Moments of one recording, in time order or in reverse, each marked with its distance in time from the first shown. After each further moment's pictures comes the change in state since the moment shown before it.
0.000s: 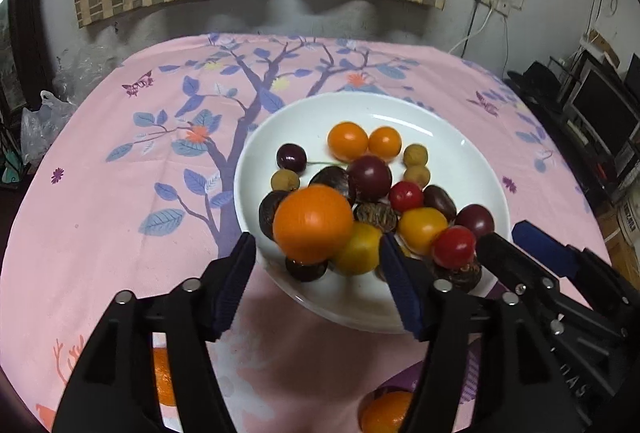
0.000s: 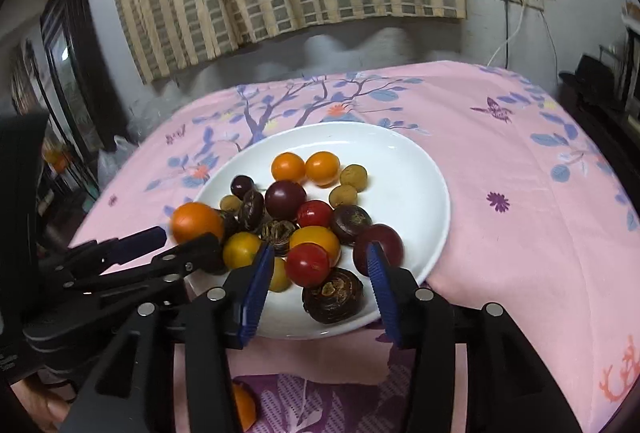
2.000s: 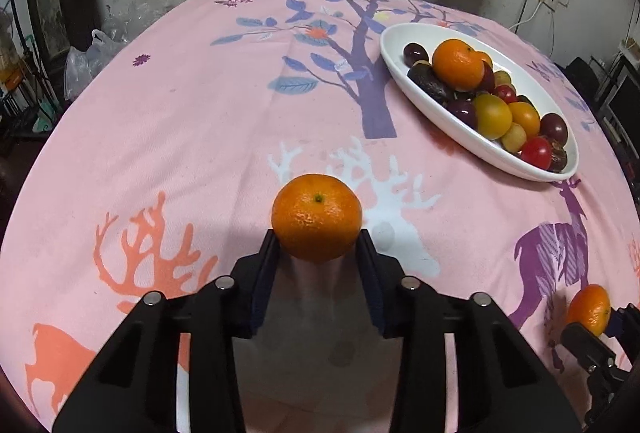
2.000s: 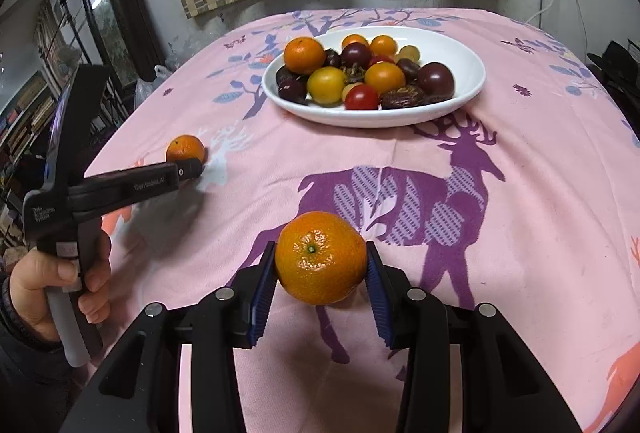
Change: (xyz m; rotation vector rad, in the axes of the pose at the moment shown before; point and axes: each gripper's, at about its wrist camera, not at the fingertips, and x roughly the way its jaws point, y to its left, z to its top) left arm -0.018 0.084 -0.099 -0.103 0.108 0.116; right arm -0.050 0.038 -0.117 -0.104 0.177 0.074
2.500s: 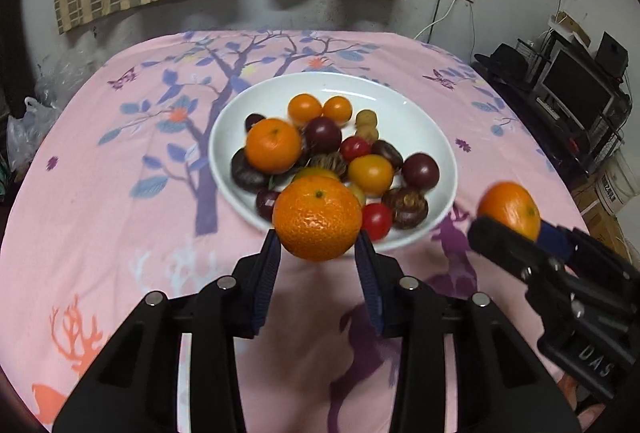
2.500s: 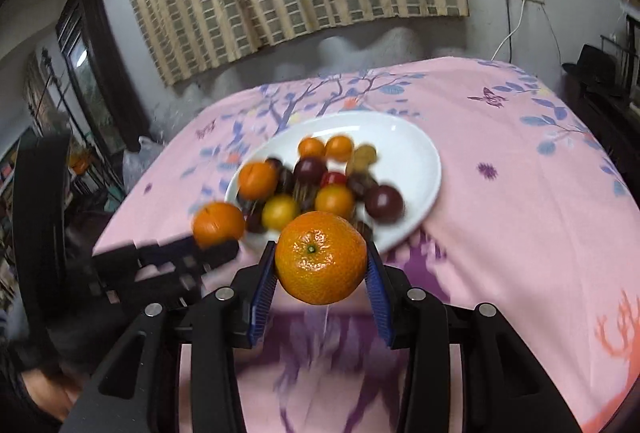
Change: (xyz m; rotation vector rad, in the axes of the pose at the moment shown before) left arm -0.027 -0.108 0.060 0.166 -0.068 -0.185; right arm -0.016 -0.048 0.093 0.115 -0.164 -0.007
